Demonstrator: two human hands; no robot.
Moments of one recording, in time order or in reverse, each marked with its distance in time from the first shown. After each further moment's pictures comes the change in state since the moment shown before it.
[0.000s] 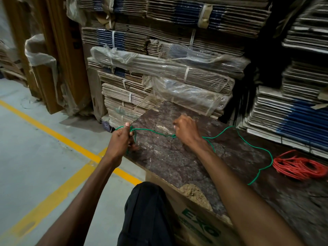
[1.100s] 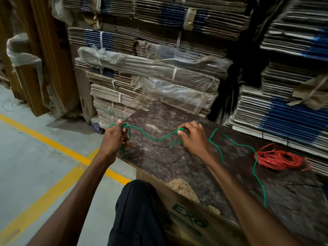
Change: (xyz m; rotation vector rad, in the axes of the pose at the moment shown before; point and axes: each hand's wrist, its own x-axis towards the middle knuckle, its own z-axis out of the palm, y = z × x) left_hand -0.004 0.006 0.014 -0.056 0.002 -0.001; right_hand -0.067 0.047 -0.015 0.359 0.201 0.036
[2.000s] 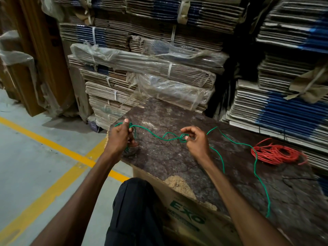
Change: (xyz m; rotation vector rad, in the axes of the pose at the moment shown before) left_hand -0.001 -0.006 0.029 0.047 -0.020 -0.001; right_hand -0.025 0.013 0.008 0.342 0.134 0.317
